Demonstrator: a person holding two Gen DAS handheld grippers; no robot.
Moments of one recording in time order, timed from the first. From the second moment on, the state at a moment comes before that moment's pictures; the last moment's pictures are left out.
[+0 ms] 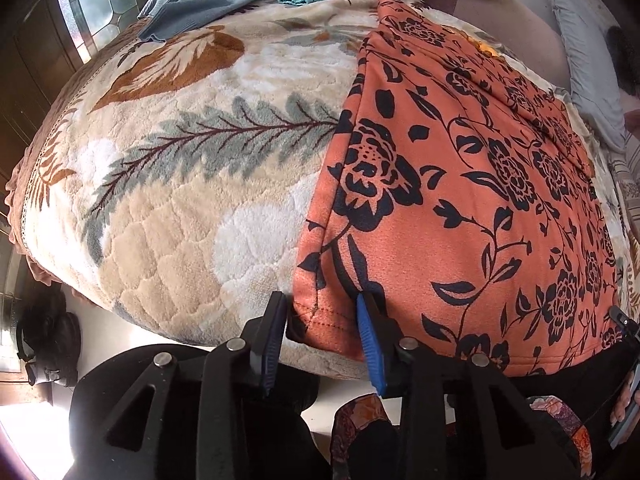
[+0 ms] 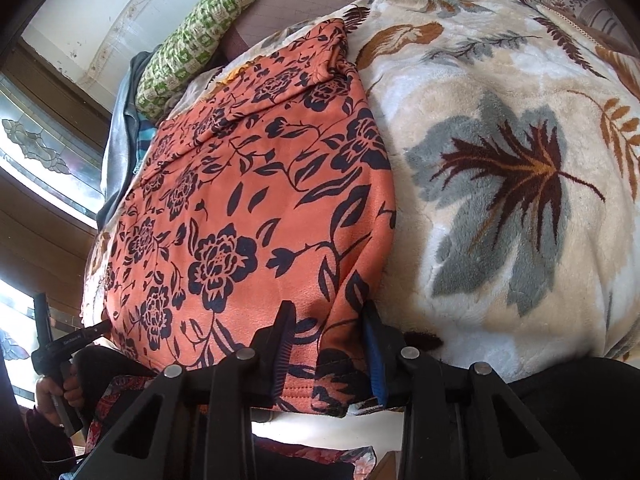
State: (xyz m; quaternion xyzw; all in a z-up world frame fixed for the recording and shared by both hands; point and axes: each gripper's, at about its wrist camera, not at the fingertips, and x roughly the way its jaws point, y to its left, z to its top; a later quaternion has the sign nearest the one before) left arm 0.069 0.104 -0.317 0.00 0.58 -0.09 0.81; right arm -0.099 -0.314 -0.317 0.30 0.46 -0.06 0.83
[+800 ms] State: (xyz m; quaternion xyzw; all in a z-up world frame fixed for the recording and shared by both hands) left arm 0.081 0.116 -0.269 -0.11 0.54 -0.18 0.82; right arm -0.103 -0.360 -0.291 0.52 0.39 0.04 0.76
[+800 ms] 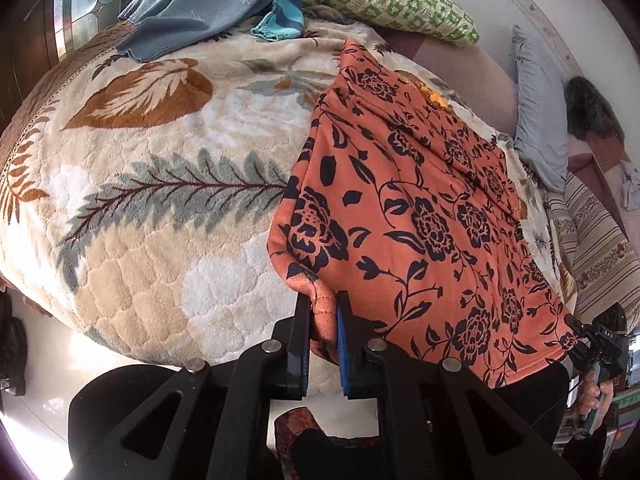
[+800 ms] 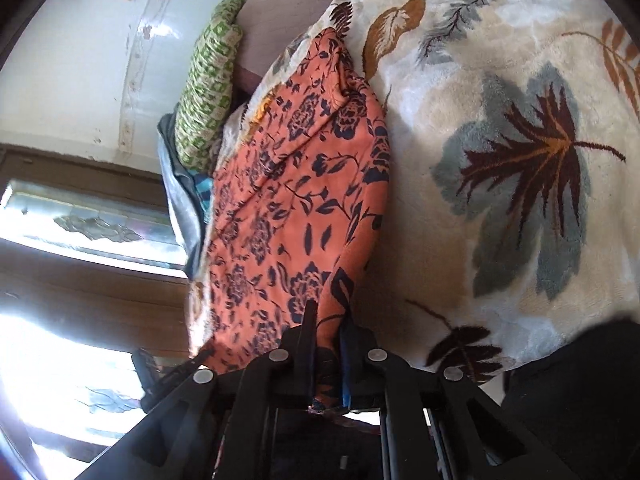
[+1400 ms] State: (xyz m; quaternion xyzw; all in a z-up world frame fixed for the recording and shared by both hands) left arm 0.226 0.100 -0.197 -0.15 0.49 -0.19 0.84; right arm 0.012 -0.439 -0.241 0.59 0.26 0.08 0.76
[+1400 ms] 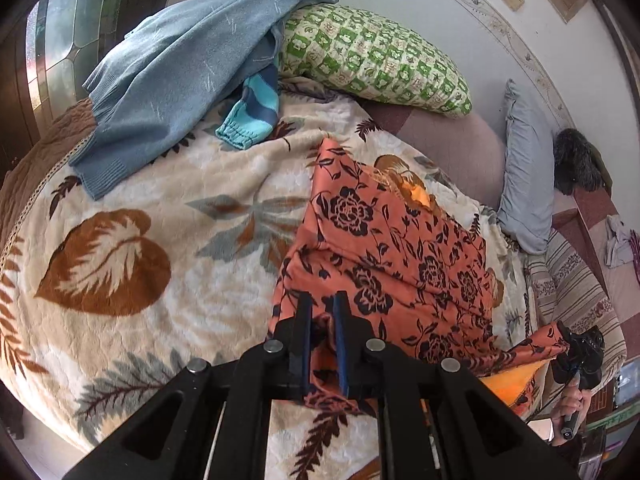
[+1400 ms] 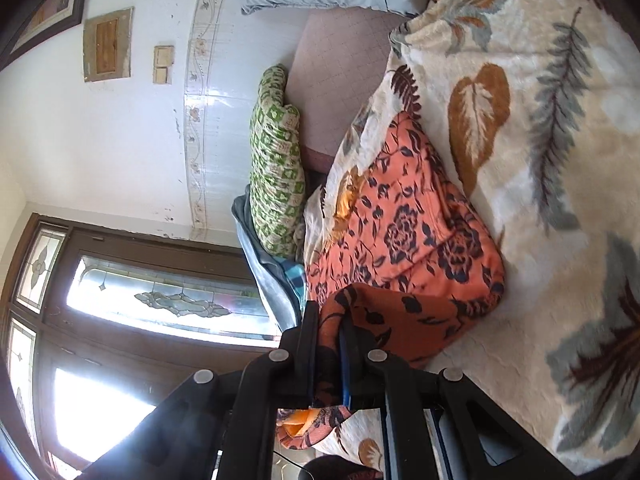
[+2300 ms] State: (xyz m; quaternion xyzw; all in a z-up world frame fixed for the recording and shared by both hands) left arm 0.287 0.053 -0.266 -0.23 0.56 -0.18 0.77; right arm 0.163 -0.504 -0.338 0.61 0.29 0.02 0.74
